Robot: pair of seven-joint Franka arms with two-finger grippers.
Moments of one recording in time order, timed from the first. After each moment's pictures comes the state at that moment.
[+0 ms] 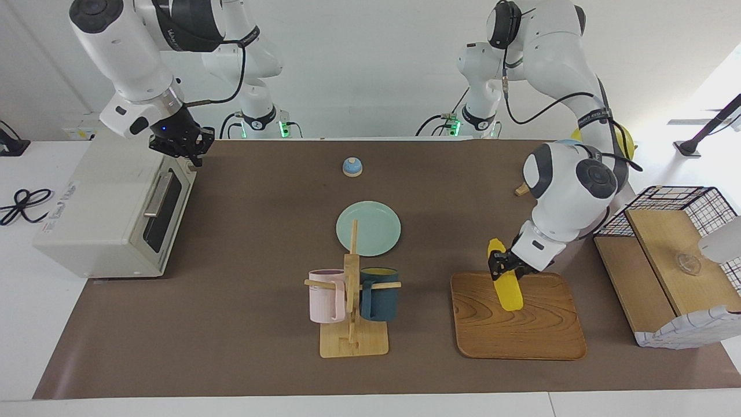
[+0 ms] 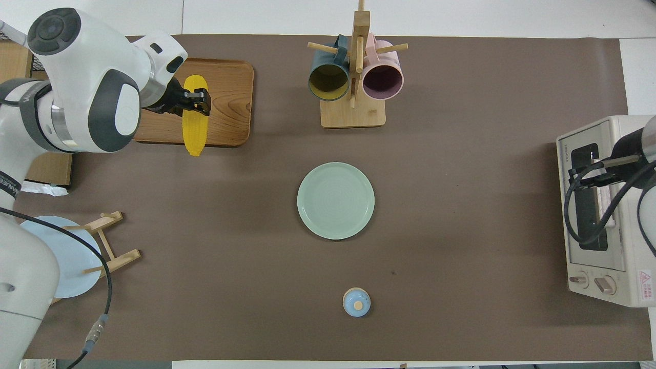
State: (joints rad) left arm -0.22 0.57 0.03 -1.38 -0.15 2.03 -0.09; right arm -0.04 -0.06 0.05 -1.74 0.00 1.55 -0.14
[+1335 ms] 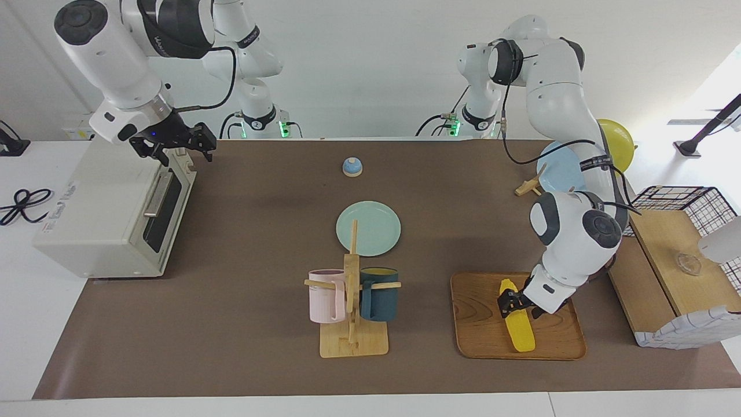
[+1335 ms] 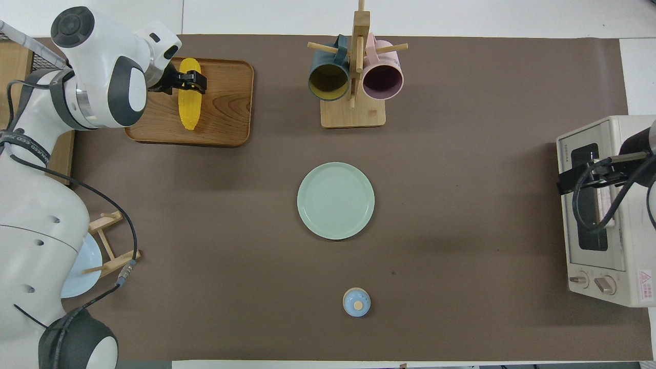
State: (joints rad) left arm -0.17 0.74 0.02 -1.26 -0.12 2.12 0.00; right arm 0.01 -0.04 -0.03 -1.71 -0.02 1.54 -0.14
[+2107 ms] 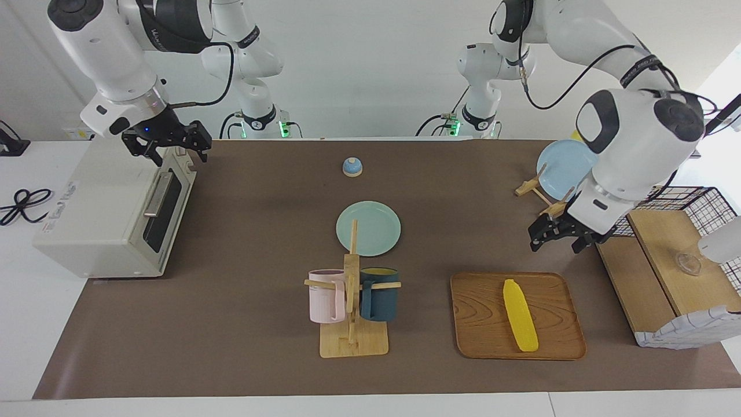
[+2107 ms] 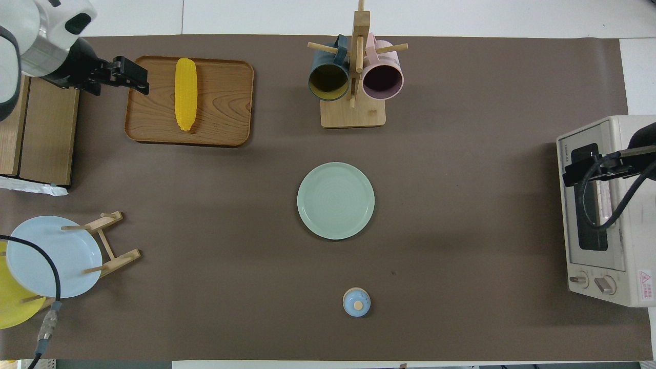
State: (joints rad) left arm -0.16 0.37 0.05 -1.25 -0.10 1.66 -0.01; right arm 0.01 -0.04 -0.03 -1.69 -0.02 1.55 -0.14
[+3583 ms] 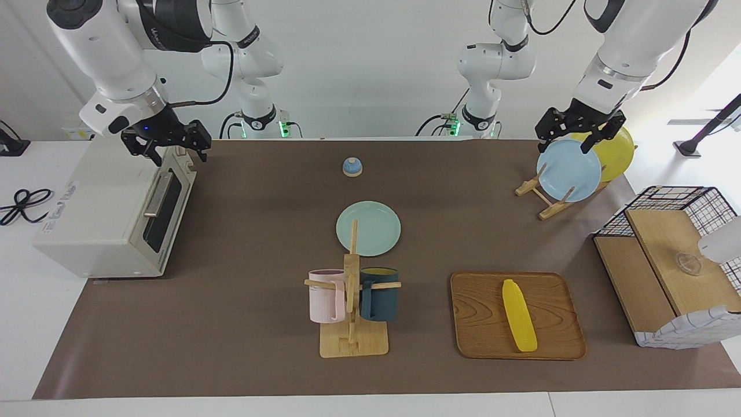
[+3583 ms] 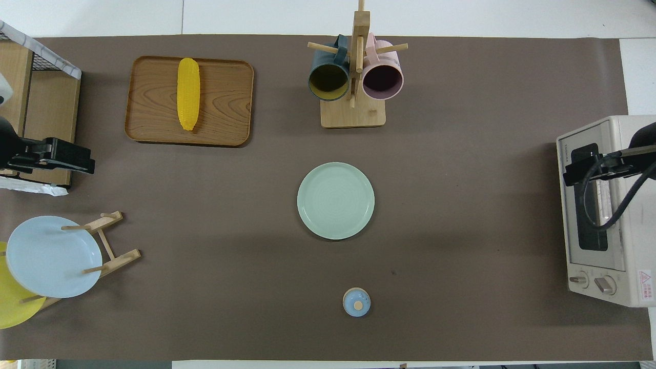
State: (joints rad) left arm -0.14 -0.03 0.01 -1.57 -0.02 1.51 -0.04; right arm 0.01 -0.04 -0.03 -1.69 -0.02 1.55 -0.14
